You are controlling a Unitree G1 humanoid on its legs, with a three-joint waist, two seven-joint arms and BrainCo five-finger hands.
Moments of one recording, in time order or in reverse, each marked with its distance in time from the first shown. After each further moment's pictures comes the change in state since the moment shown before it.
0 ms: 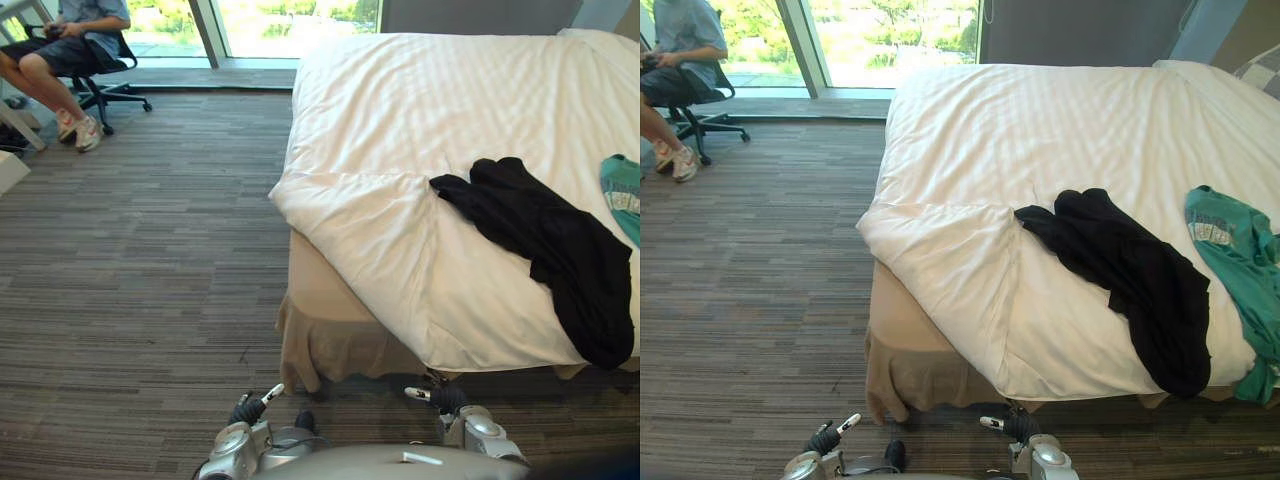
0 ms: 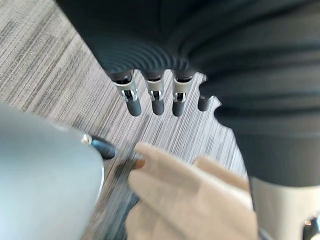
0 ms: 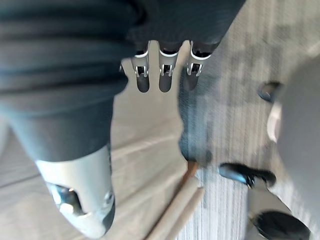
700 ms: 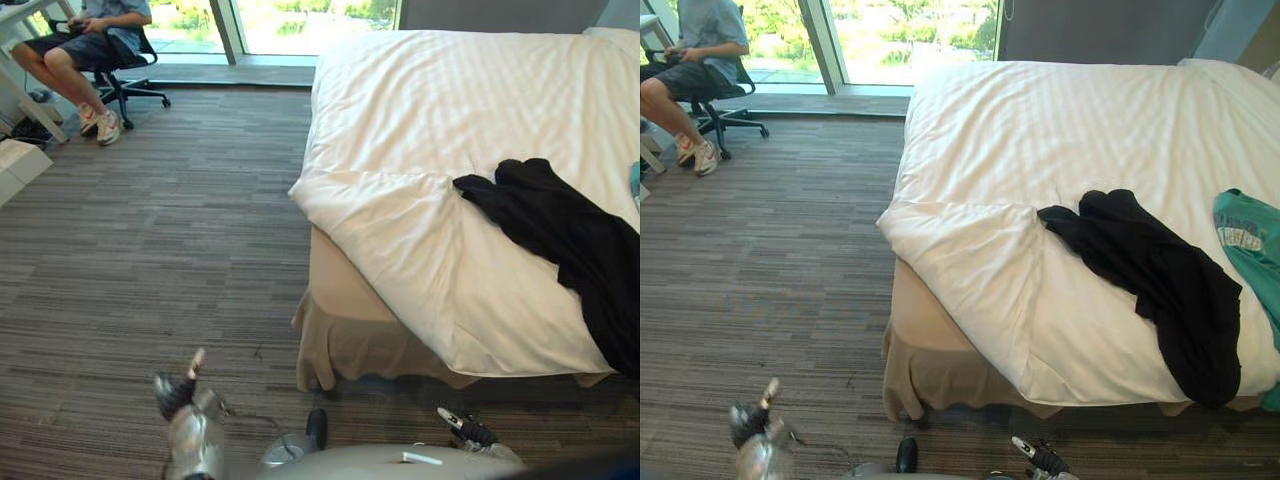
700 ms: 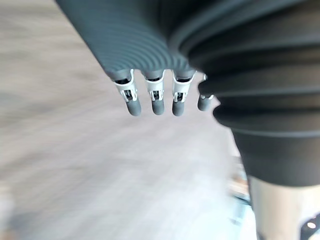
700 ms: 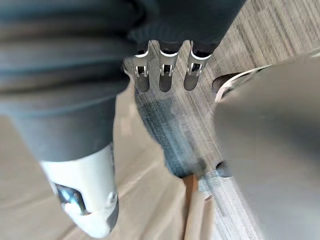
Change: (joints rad) left arm -0.016 0.134 0.132 -0.391 -0.087 -0.378 0.340; right arm 0.061 -0.012 -0.235 -0.032 0.174 0.130 -0.001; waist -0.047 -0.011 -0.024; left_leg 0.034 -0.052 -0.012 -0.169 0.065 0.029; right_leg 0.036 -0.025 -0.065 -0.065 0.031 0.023
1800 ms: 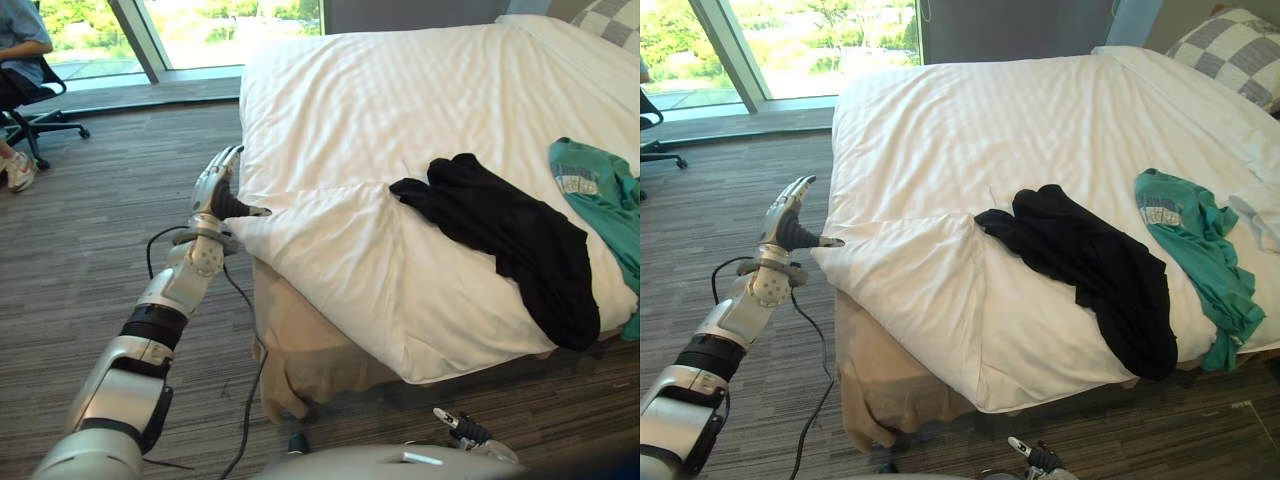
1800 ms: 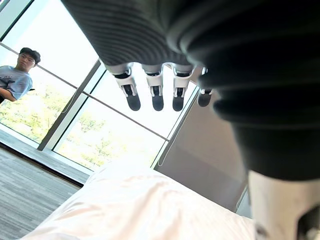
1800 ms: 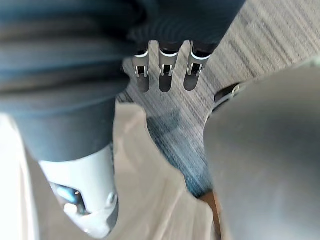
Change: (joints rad) left arm -0.598 0.382 -0.437 -0.065 0.864 0.275 -0.137; right arm 0.032 0.011 0.052 -0.028 -0.012 0.029 -0.080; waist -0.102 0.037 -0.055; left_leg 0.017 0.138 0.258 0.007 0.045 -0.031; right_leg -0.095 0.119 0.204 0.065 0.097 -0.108
